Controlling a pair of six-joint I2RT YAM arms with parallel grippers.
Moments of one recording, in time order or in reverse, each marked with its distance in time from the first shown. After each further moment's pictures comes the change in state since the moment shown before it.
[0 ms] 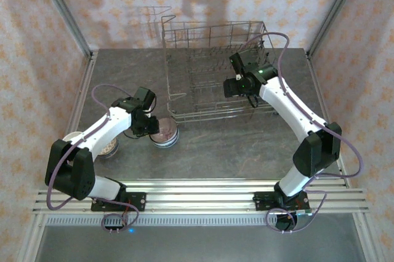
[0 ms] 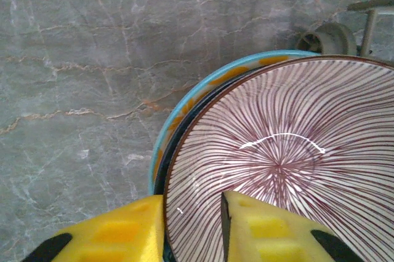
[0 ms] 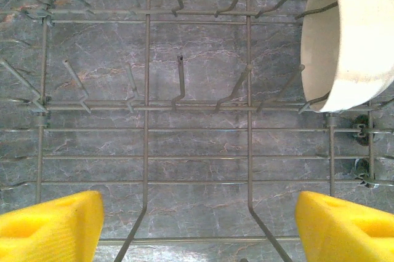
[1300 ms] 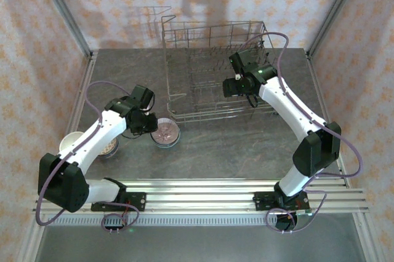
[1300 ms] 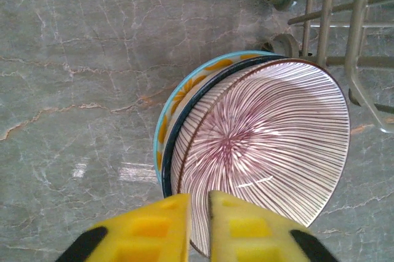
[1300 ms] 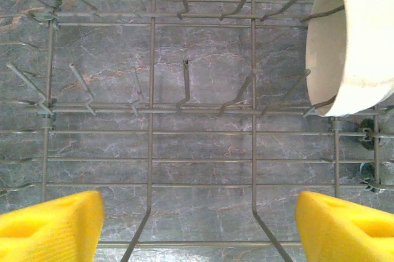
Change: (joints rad) left arm -0.035 -0.107 0.053 -0.073 -0.038 -0.026; right arm 0.002 0.004 0.000 0.011 -0.012 -0.002
